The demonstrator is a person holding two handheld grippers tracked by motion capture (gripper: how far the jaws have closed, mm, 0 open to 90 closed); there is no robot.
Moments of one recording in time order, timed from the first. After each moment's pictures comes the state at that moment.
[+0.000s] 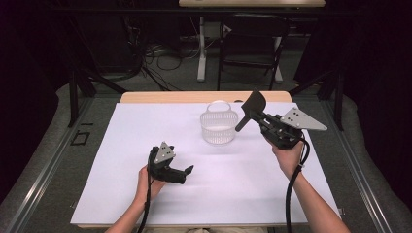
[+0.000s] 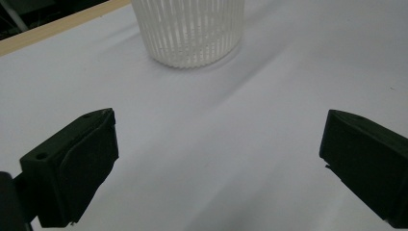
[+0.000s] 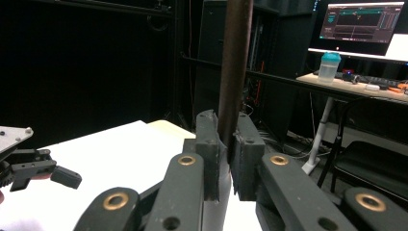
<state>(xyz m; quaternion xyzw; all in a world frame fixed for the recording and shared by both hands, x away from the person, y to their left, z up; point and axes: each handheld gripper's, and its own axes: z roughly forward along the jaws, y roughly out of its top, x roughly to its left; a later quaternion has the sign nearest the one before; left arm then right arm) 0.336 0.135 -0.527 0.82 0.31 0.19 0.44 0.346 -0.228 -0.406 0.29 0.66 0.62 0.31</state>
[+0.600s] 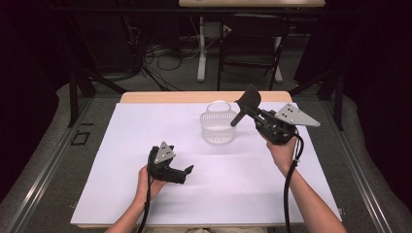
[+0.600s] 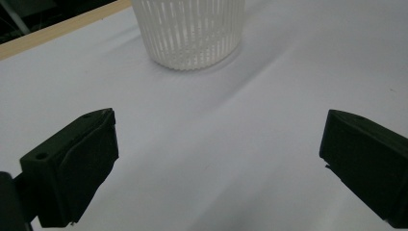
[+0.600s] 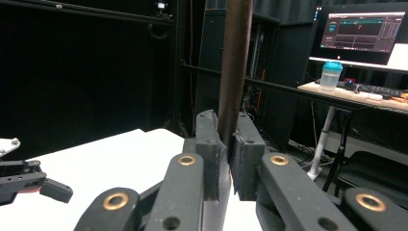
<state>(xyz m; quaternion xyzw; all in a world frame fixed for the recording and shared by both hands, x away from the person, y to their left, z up) 0.336 0.135 -0.526 0.82 0.31 0.19 0.45 0.361 -0.217 -0.408 0.28 0.65 0.63 0.32</state>
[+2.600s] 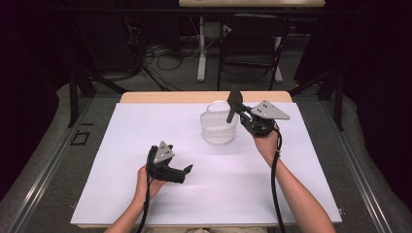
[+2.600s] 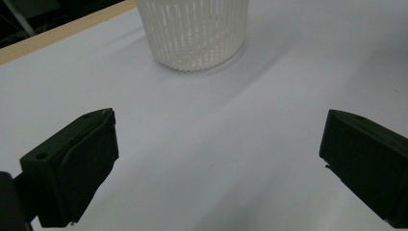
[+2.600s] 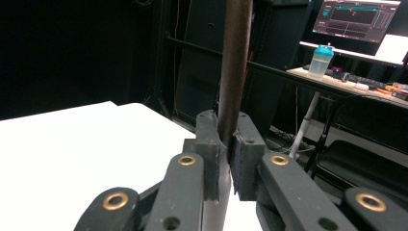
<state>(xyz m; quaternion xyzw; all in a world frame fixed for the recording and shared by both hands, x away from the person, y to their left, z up) 0.336 0.136 -0.524 0.82 0.31 0.19 0.44 0.409 -0.186 -0.443 0.28 0.68 0.57 0.35</state>
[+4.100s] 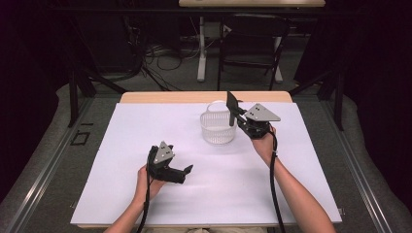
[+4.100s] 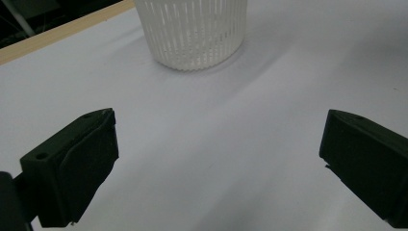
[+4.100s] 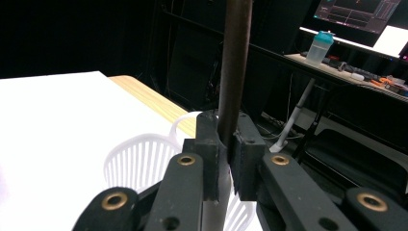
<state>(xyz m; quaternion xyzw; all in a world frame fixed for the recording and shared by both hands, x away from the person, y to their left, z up) 0.336 0.136 -0.524 0.82 0.31 0.20 0.44 0.418 -0.180 -0.463 0.27 0.71 0.53 0.37</state>
